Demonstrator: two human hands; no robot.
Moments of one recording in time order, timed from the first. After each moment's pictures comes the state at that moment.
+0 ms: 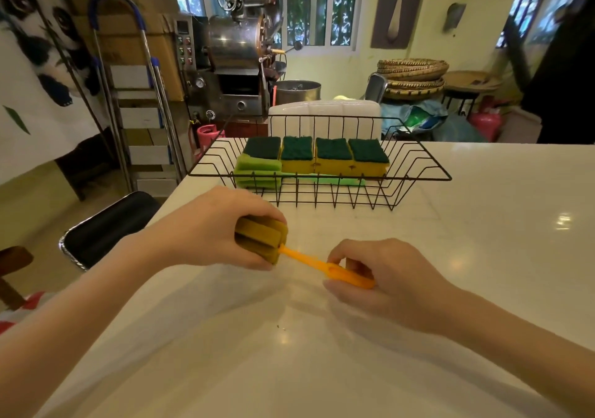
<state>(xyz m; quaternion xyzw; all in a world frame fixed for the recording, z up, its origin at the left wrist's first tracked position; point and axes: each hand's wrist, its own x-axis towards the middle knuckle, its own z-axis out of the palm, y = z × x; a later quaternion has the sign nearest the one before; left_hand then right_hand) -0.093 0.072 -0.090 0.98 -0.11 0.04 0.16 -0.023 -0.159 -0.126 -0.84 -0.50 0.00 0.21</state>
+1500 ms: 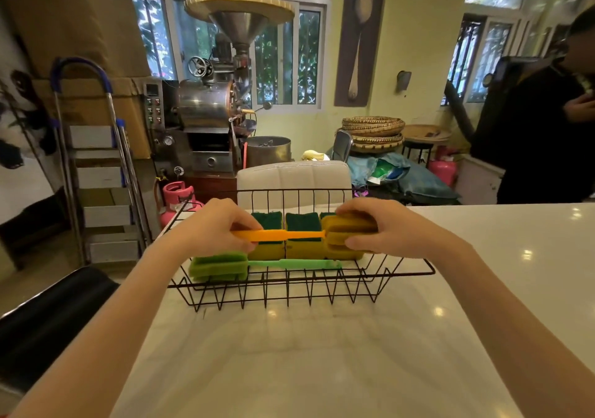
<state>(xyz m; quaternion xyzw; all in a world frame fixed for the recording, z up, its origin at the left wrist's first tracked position) 0.052 0.106 -0.053 0.98 -0.03 0.03 0.17 0.144 -0.142 -0.052 -0.89 -0.39 0.05 0.24</state>
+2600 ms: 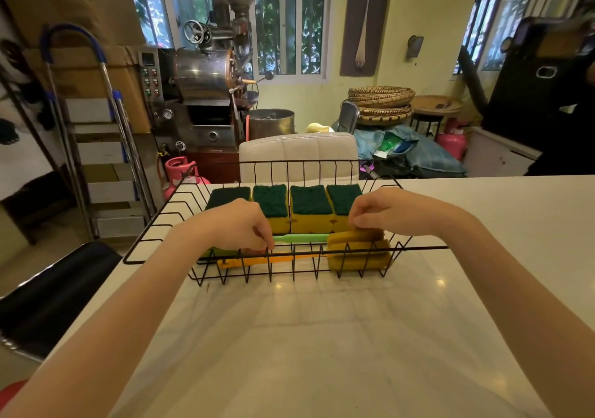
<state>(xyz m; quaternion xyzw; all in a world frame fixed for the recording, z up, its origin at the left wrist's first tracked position) 0.065 0.094 -0.079 0.99 -0.05 -0.10 0.11 0.160 -0.134 -0.071 -0.89 -0.38 0.15 0.19</state>
